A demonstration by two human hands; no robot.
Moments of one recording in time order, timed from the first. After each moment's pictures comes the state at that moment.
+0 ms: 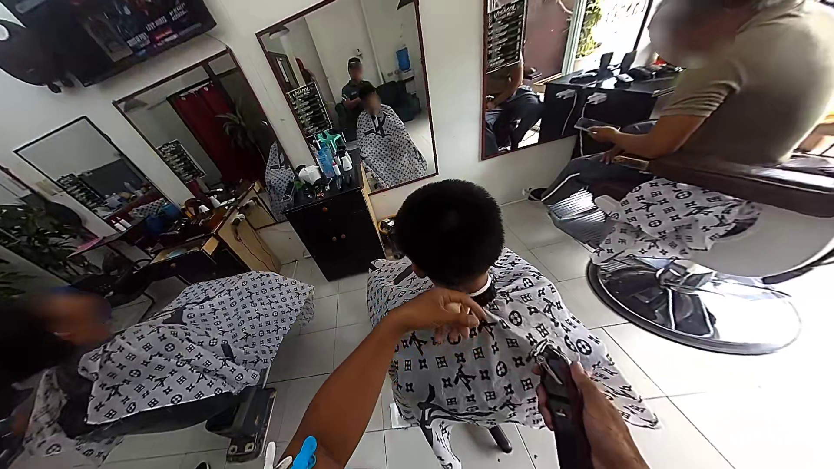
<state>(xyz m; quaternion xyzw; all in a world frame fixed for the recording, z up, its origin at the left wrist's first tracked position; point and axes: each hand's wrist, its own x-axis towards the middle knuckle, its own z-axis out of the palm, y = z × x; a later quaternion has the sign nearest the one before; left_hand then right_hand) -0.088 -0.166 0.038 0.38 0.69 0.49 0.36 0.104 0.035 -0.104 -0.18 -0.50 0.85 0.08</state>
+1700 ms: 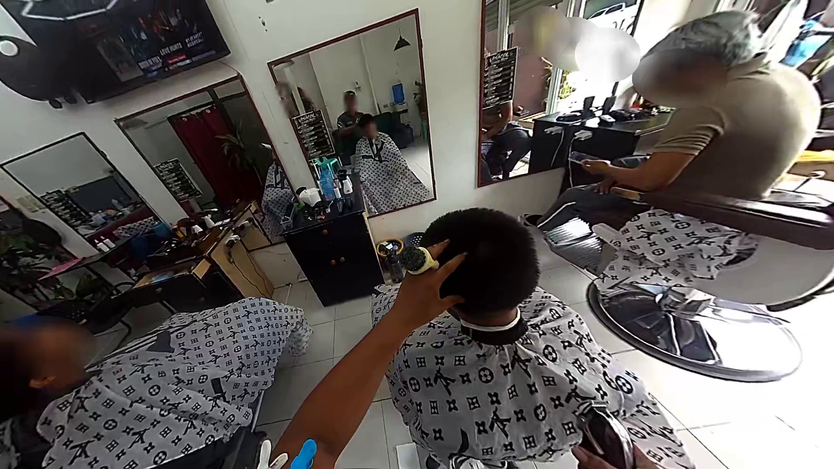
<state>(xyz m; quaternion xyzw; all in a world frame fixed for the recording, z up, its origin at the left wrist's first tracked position) -0.171 -0.186 0.050 0.49 0.80 0.26 -0.22 0.109 0.001 -0.127 -0.23 -0.58 0.76 0.16</state>
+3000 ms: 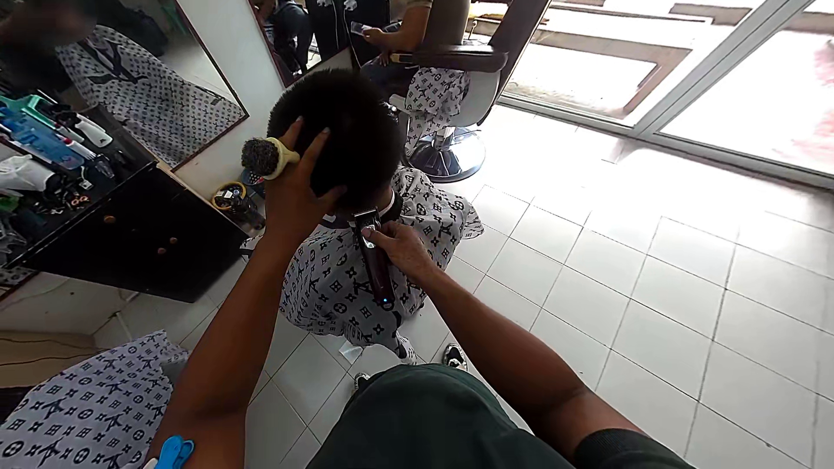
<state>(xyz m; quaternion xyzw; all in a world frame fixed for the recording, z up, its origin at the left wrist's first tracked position) -0.226 -0.170 0.052 0.59 0.73 0.31 -0.16 -0.044 -0.083 -0.050 -0.32 -0.66 0.66 0.17</state>
